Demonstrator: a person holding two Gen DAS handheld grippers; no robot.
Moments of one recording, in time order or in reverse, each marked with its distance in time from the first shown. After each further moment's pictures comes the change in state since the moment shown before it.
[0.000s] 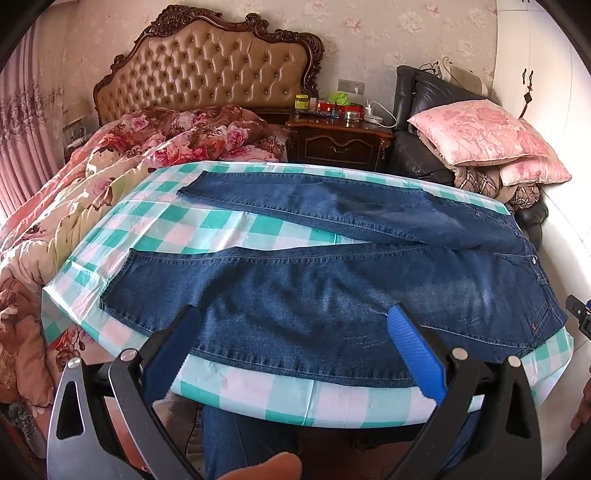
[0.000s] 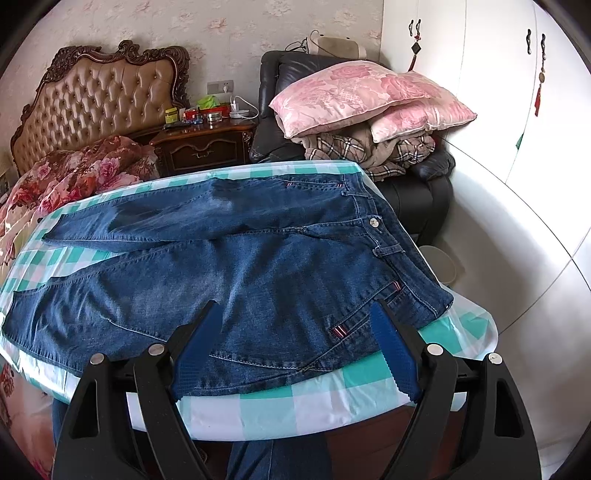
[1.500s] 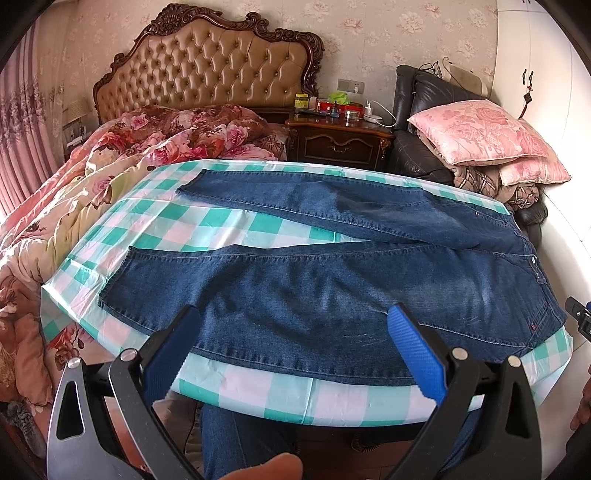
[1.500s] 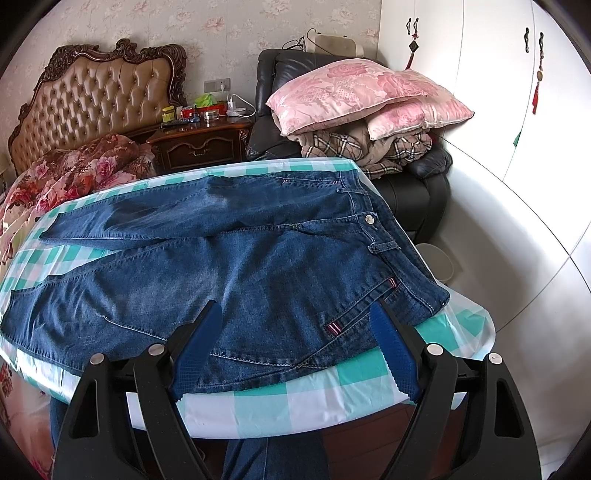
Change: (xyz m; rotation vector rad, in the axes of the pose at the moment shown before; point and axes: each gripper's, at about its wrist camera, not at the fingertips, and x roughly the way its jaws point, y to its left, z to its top) left arm -0.001 -0.001 -0.002 -0.001 -0.001 0.000; right arm 0.000 -0.006 -0.001 0.002 0.008 -0.004
